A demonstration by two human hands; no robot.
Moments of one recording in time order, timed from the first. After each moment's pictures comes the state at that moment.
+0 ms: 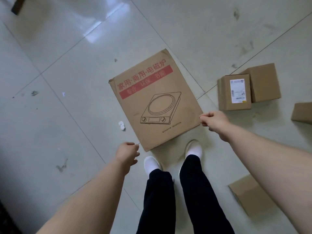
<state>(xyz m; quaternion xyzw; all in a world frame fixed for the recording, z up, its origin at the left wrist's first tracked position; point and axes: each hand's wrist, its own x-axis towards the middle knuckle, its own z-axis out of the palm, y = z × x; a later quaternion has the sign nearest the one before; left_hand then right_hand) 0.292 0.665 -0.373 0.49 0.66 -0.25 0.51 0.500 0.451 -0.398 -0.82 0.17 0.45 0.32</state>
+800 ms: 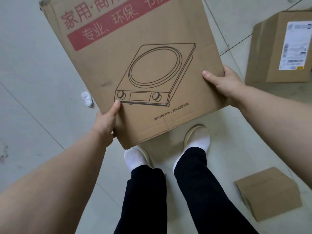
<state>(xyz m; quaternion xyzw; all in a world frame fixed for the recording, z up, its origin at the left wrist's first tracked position) 0.291 0.688 -0.644 0.39 0.73 -0.17 0.54 0.541 0.452 -0.639 -0.83 0.14 0.44 0.33</state>
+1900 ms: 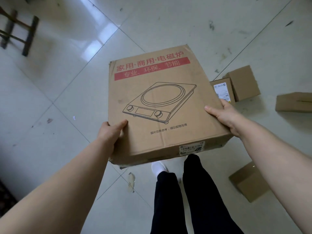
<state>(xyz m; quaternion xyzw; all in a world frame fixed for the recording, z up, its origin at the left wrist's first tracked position) 0.396 0.737 -0.248 0.61 0.63 -0.19 0.45 0.554 0.425 -0.258 -0.76 0.22 0.42 0.44</state>
